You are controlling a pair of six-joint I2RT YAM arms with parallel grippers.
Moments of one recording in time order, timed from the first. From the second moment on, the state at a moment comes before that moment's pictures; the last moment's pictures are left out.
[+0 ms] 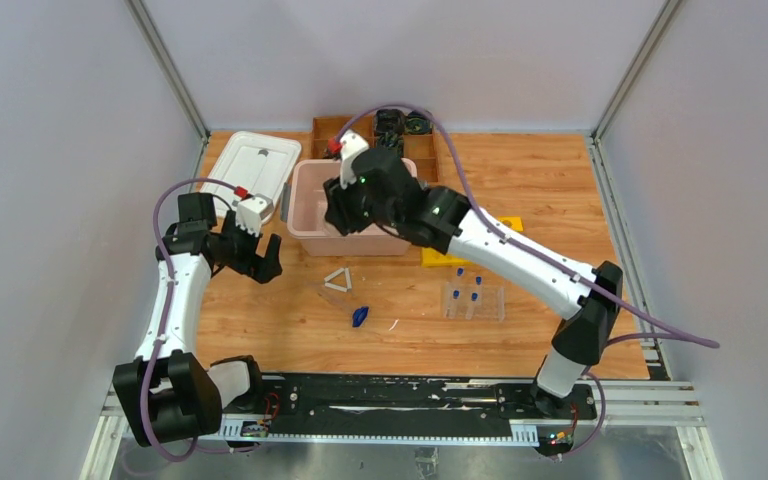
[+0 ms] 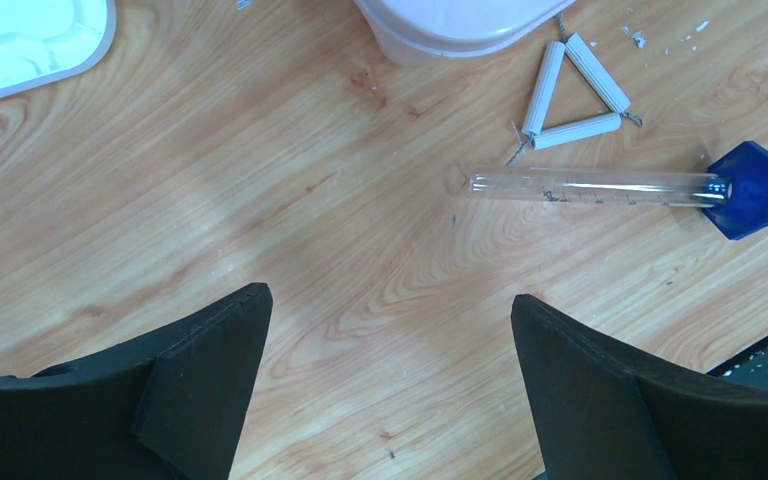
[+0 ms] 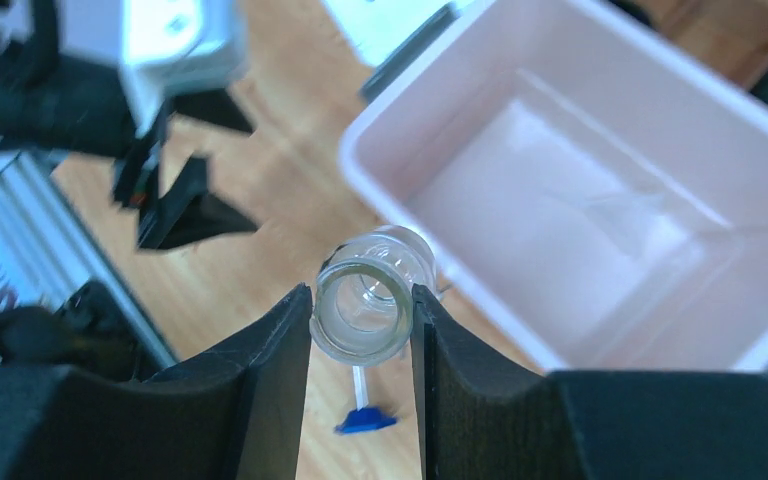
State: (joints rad) left arm 0.21 1.12 0.89 -0.79 0.53 0.58; right arm 1.05 1.69 1.75 -0.53 0.08 0.21
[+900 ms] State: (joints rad) left arm 0.21 1.10 0.87 -0.85 0.70 0.78; right arm 0.83 2.43 2.34 -0.52 0.06 0.12
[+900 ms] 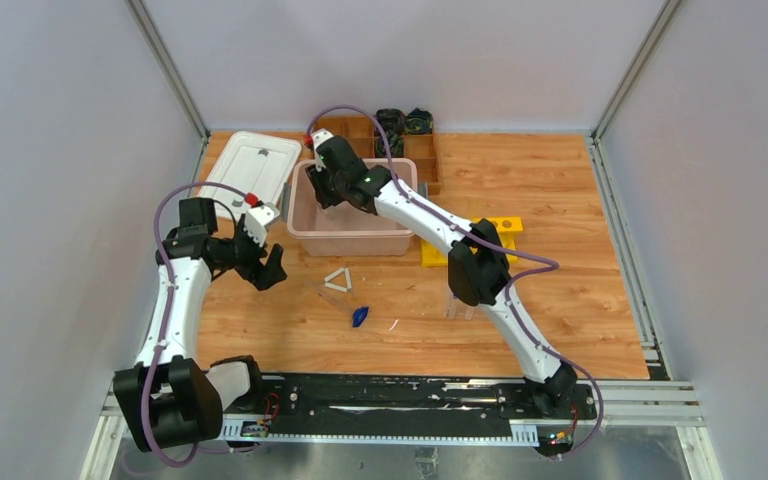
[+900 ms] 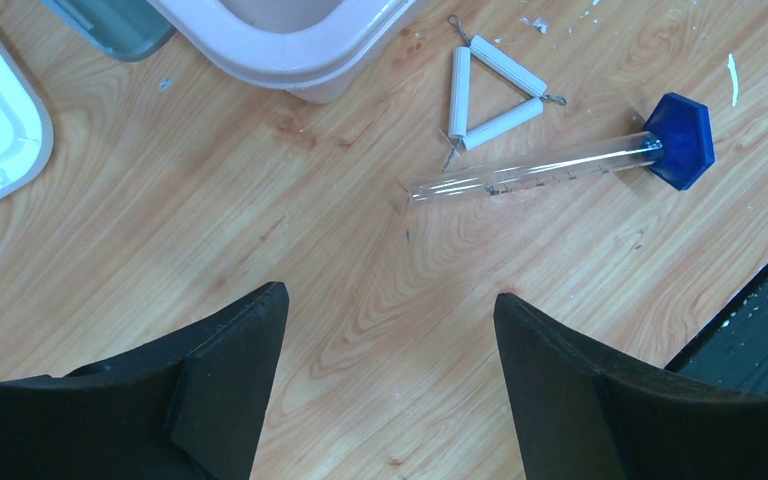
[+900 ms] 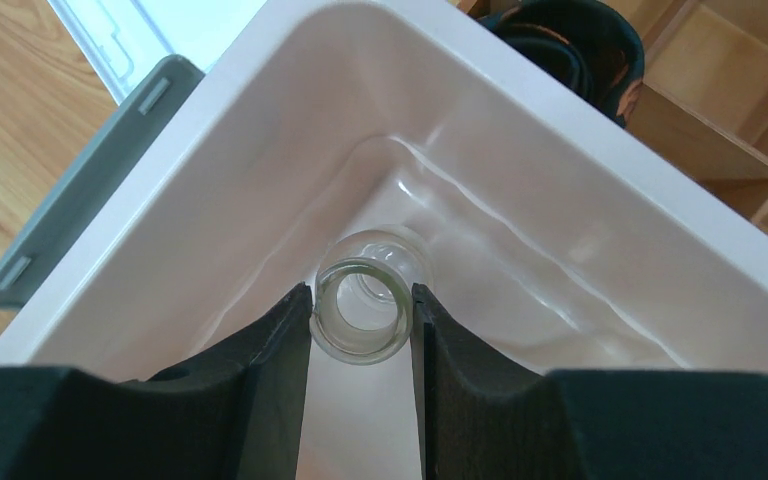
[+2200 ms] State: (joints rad) left arm 0.21 1.01 0.90 -0.88 0.63 0.75; right arm 1.20 1.72 1.26 -0.41 0.21 0.28
